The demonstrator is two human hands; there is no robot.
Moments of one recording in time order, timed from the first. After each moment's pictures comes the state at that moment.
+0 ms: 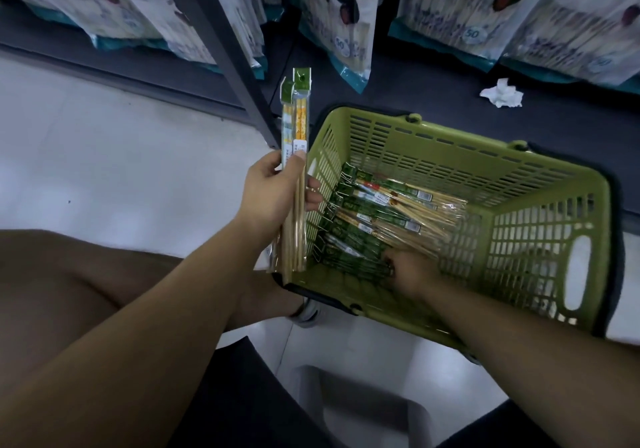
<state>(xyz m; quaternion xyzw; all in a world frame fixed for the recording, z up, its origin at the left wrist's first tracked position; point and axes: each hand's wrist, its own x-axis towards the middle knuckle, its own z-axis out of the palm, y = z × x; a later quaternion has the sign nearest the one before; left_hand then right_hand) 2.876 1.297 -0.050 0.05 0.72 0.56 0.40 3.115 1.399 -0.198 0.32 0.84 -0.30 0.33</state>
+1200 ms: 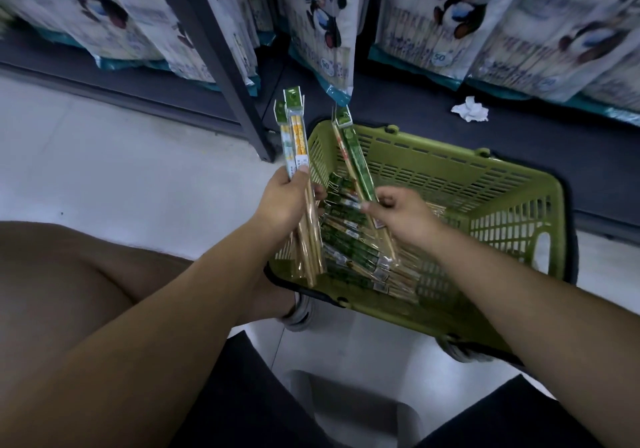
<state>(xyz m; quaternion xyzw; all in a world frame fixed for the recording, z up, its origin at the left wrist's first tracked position) 2.902 1.309 -0.044 0.06 0.73 0.53 0.43 3.069 1.442 -0.081 0.40 0.72 -0.56 0.03</state>
